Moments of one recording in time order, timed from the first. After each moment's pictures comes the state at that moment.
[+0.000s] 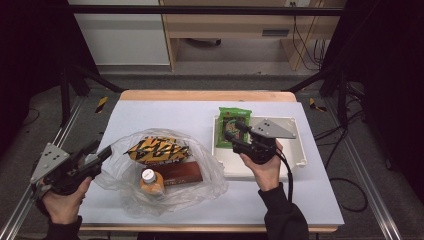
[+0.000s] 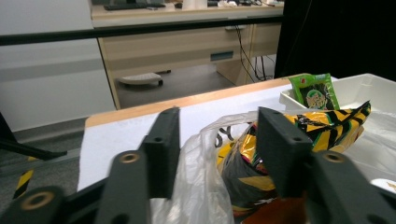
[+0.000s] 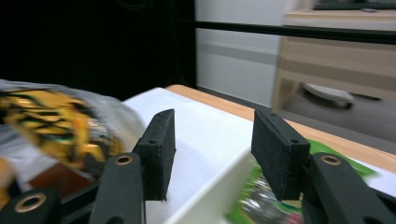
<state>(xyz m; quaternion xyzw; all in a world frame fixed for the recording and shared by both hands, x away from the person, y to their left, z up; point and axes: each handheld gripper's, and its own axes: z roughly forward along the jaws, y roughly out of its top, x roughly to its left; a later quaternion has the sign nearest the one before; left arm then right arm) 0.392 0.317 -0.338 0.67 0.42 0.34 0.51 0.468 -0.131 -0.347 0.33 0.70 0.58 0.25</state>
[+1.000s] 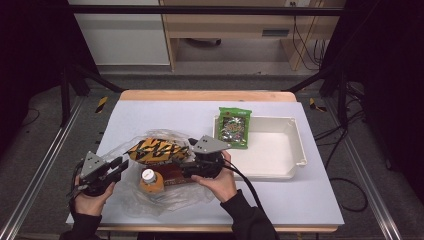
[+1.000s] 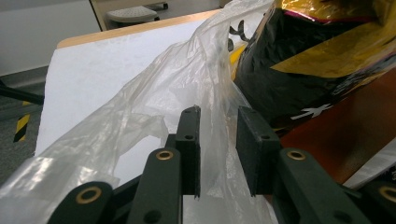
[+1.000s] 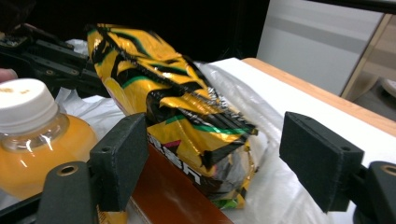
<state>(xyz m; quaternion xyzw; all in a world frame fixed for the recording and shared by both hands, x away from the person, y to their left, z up) 0.420 0.307 -0.420 0.73 0.45 0.29 0.43 0.463 -0.015 -0.389 0.24 0.78 0.55 0.19</state>
